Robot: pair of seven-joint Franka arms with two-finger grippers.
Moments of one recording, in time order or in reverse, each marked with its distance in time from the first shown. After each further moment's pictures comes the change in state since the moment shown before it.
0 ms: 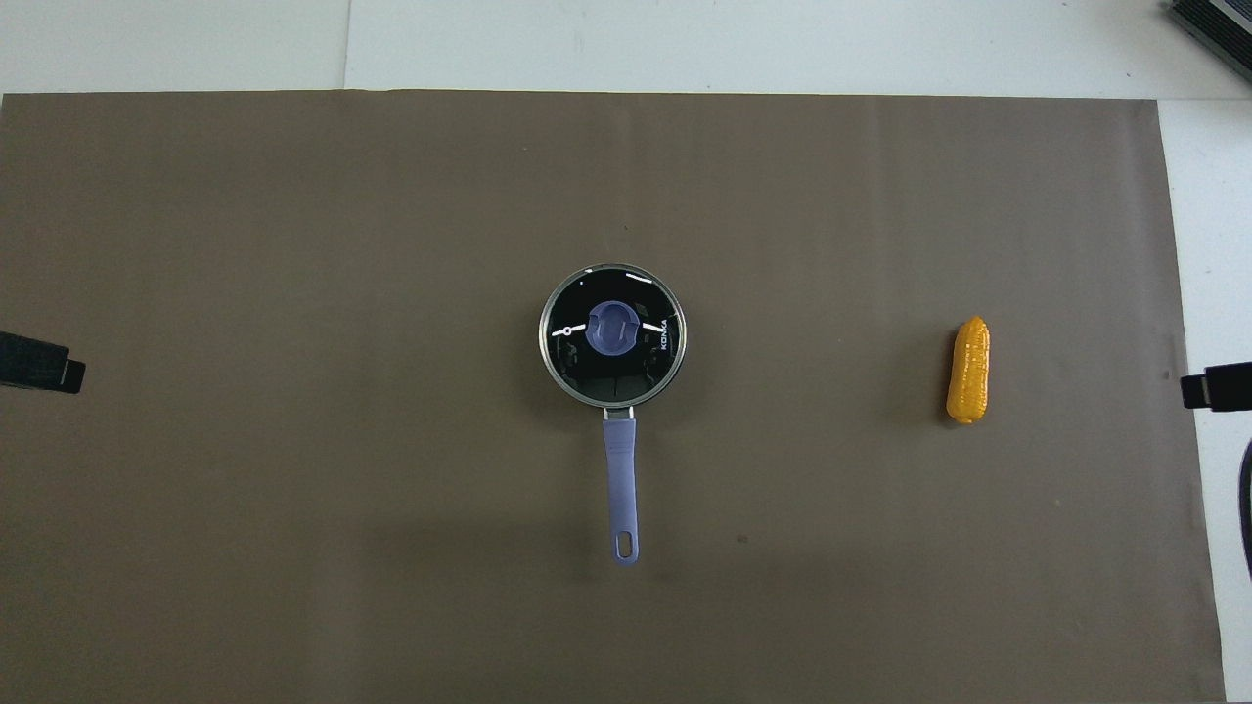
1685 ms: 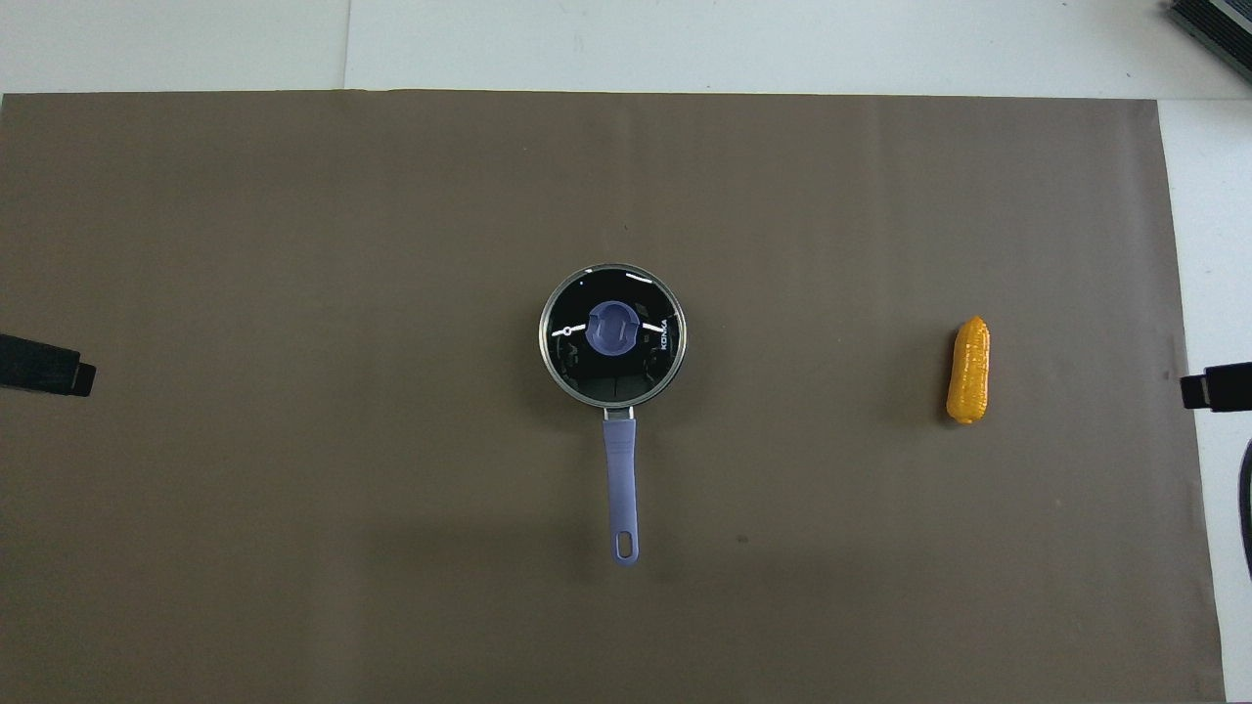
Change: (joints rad) left arm 0.000 -0.008 -0.015 -0.007 -0.001 0.004 0.000; right arm 0.000 0.000 0.000 0.000 0.000 -0.001 0.000
